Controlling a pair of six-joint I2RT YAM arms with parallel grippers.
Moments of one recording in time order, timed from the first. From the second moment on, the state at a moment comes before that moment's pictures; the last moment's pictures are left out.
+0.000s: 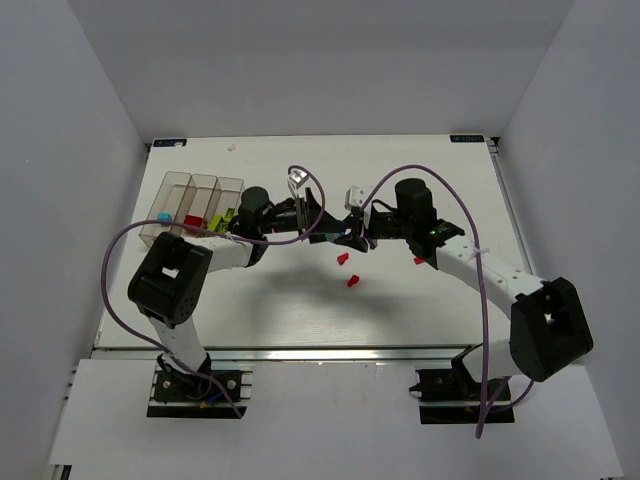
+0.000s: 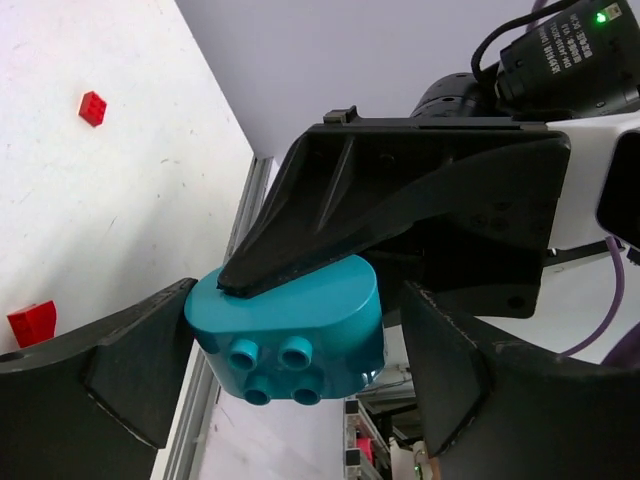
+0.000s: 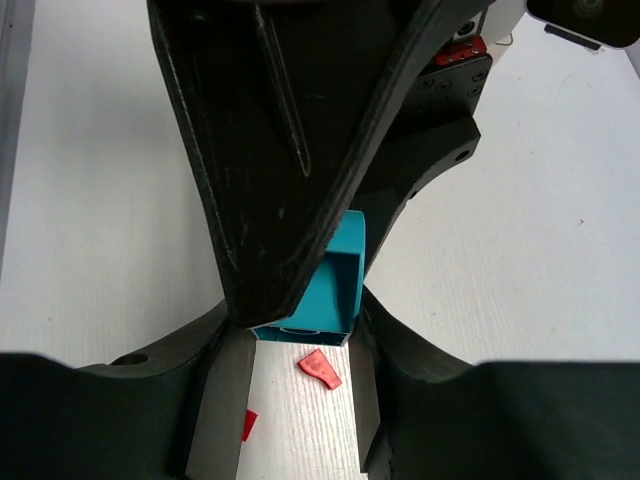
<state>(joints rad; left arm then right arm) -0.47 1.77 0.88 0.92 1.00 -1.21 0.54 1.40 0.93 0.04 -0.82 -0.53</state>
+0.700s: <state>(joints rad) -0.46 1.82 0.88 1.04 1.03 -1.34 0.54 1.40 0.92 0.09 -0.78 -0.51</state>
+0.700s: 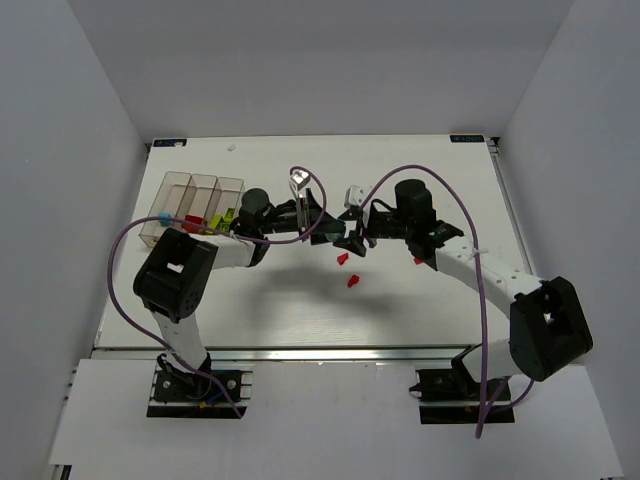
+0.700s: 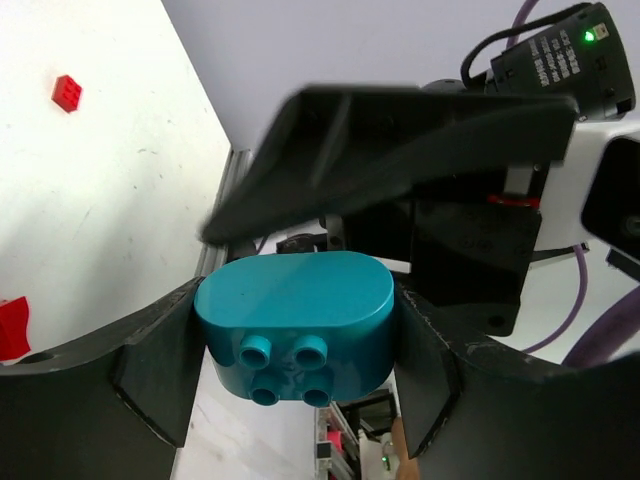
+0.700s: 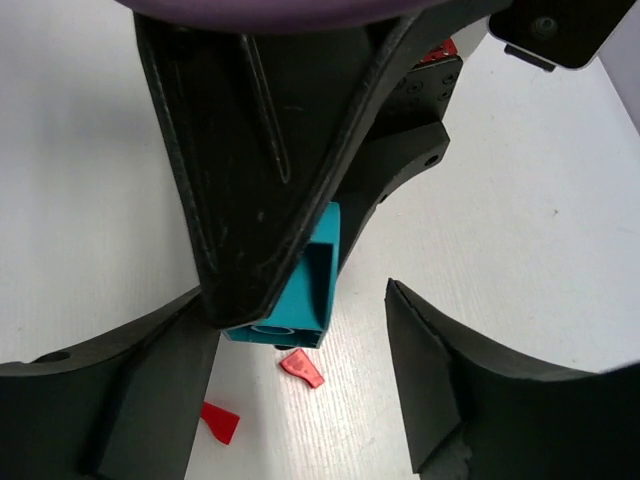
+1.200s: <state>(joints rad) -0.42 1.82 0.98 0.80 1.04 -1.19 0.53 1.39 0.92 0.07 -0.75 -0.53</state>
